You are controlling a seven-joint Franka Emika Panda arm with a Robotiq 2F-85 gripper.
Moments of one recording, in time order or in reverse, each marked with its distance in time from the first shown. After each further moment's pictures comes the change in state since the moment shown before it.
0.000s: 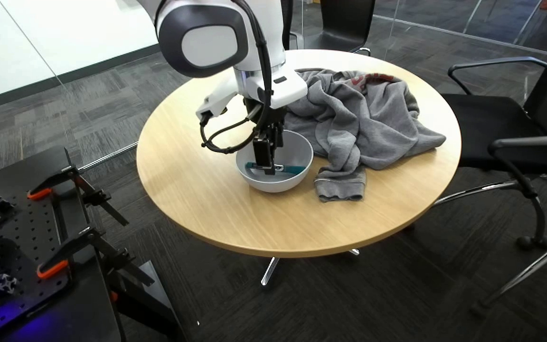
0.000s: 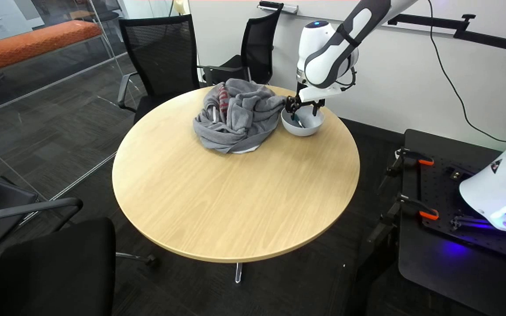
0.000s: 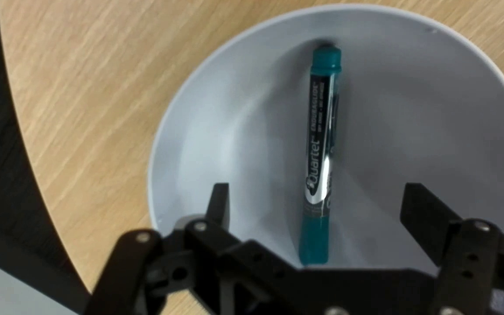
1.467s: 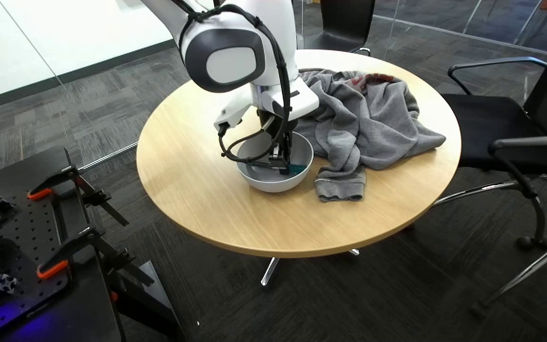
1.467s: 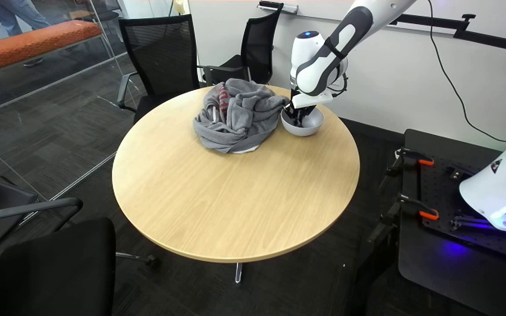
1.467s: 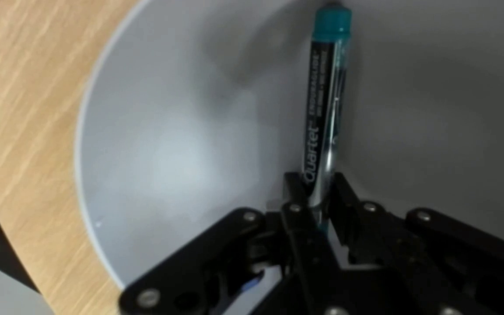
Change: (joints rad) arm 0.008 0.119 -0.009 0.117 0.017 -0.002 0.000
